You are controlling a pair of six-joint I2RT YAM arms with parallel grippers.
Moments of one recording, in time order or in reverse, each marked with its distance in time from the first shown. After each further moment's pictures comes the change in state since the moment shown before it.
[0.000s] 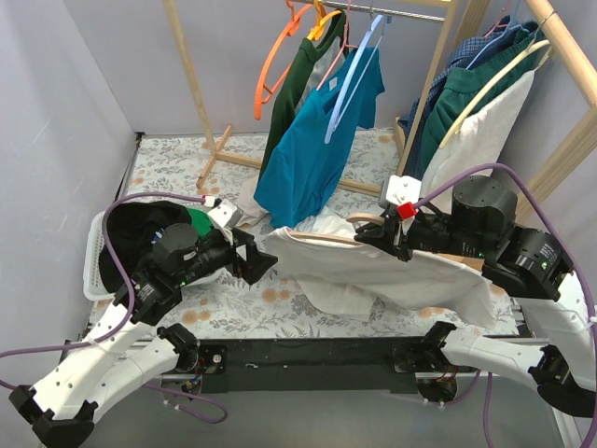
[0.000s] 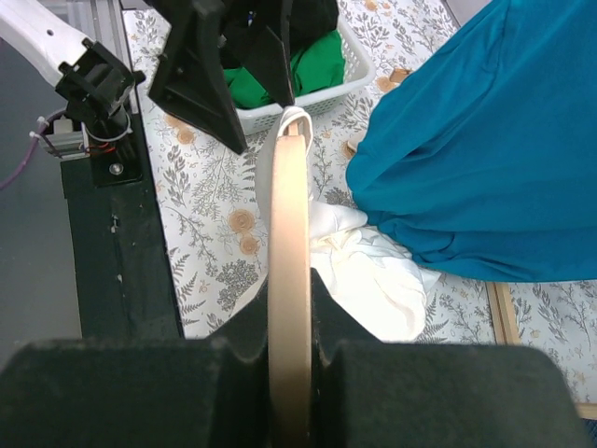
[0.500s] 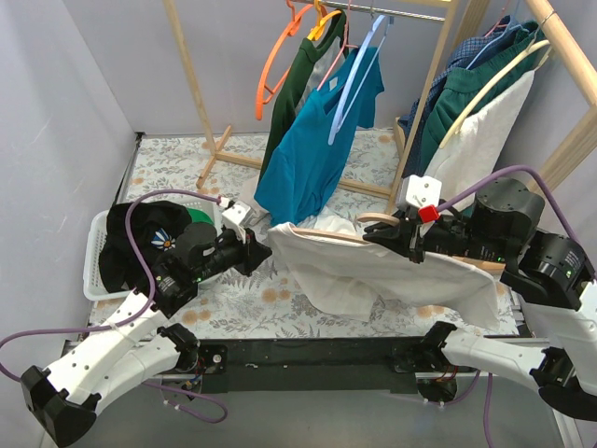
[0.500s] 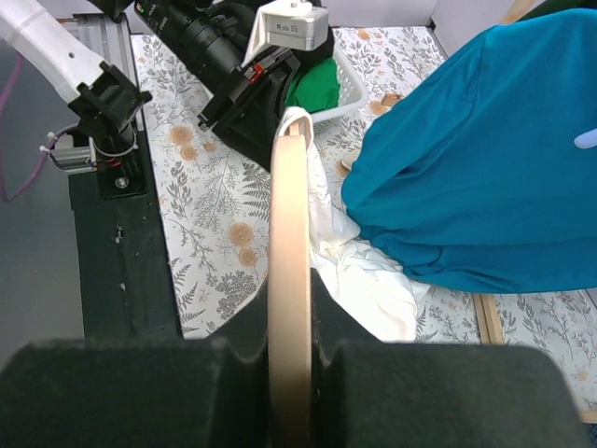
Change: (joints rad) left arm 0.000 0.094 -0.100 0.085 -0.021 -0.035; right arm 0.000 -0.016 0.074 -0.032 -0.008 -0.004
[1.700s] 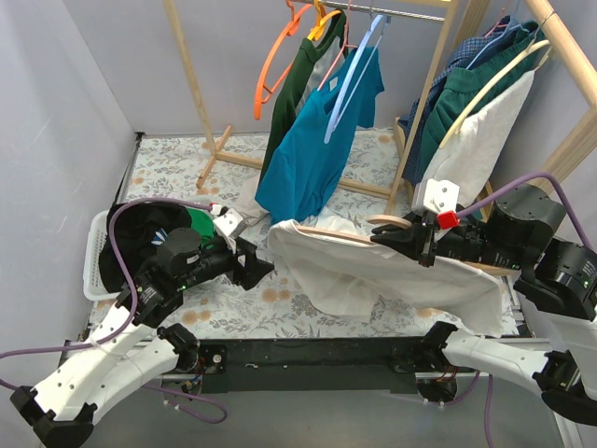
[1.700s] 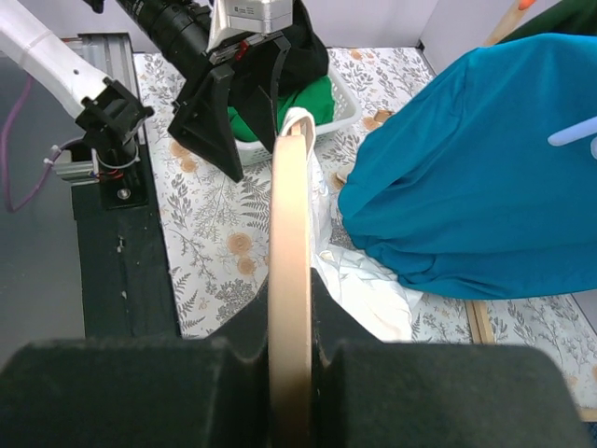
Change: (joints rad) left arm 0.000 -0.103 0.051 -0.120 0.042 0.100; right arm 0.000 -0.035 0.011 -0.002 0.004 0.011
